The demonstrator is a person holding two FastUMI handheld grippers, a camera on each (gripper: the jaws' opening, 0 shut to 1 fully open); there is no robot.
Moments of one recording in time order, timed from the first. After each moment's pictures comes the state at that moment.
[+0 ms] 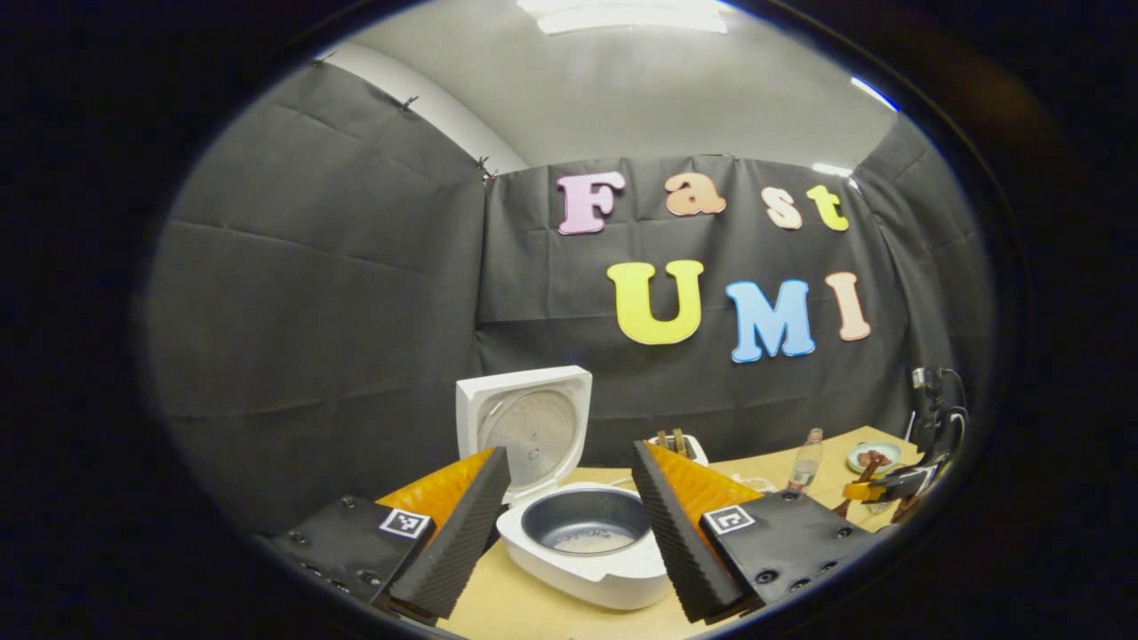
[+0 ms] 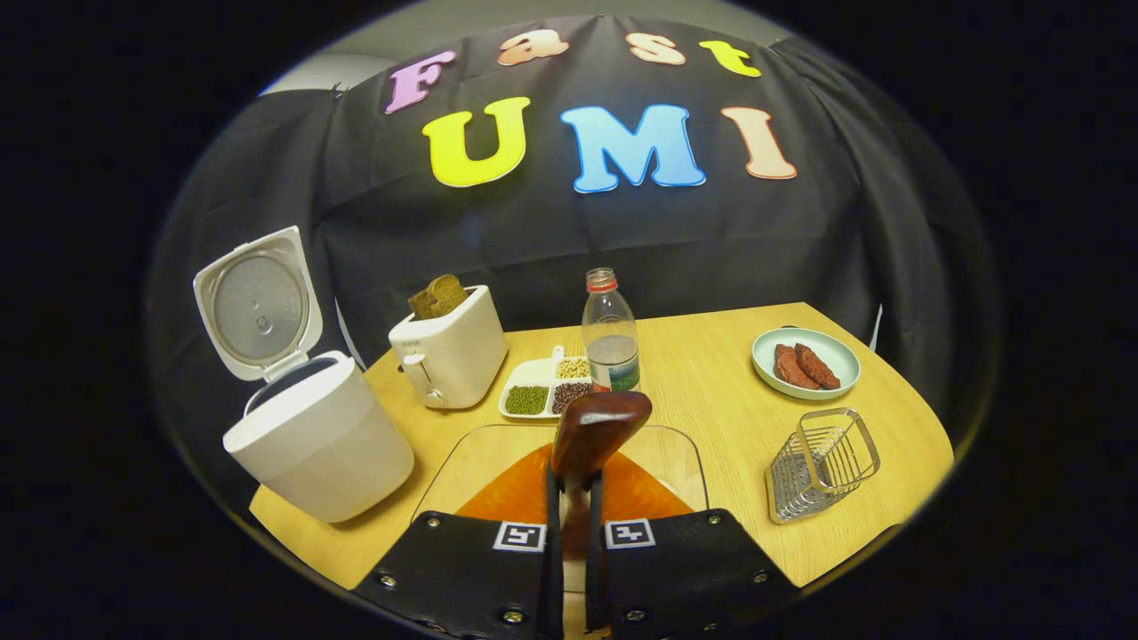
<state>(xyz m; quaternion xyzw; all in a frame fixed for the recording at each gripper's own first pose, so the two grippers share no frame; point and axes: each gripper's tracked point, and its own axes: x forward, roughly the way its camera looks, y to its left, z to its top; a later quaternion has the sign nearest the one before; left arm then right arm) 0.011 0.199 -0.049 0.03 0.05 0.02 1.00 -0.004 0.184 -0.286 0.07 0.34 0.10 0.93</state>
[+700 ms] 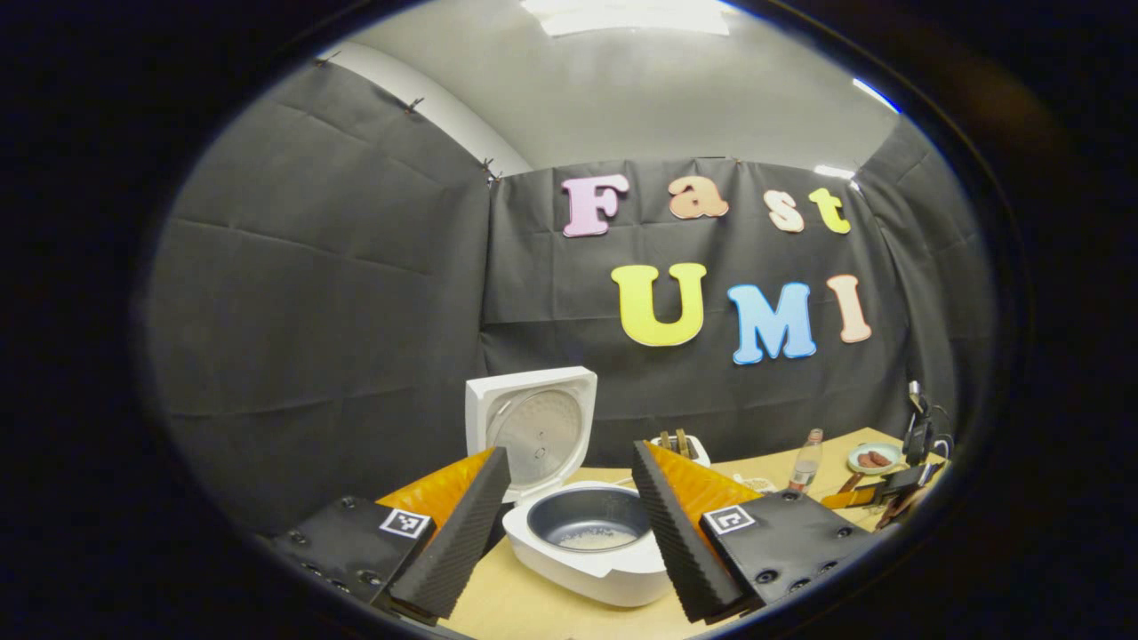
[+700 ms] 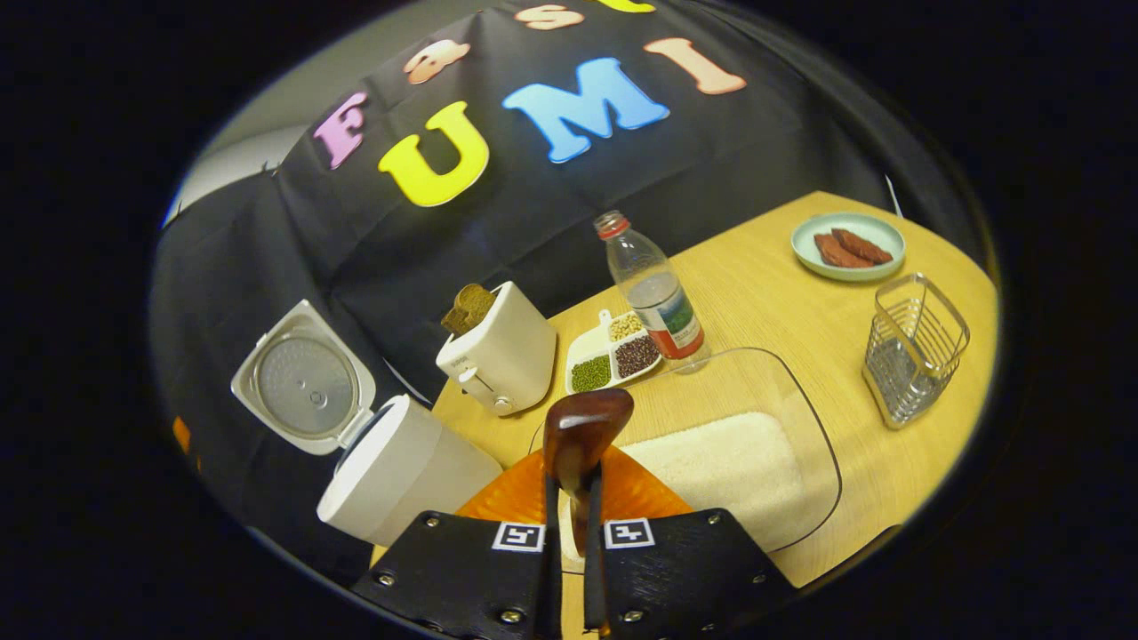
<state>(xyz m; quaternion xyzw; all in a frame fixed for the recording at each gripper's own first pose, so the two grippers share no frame) -0.004 0.197 -0.042 0.03 0.04 0.02 1.00 -0.014 0.211 -0.291 0.32 0.39 0.10 0.86</state>
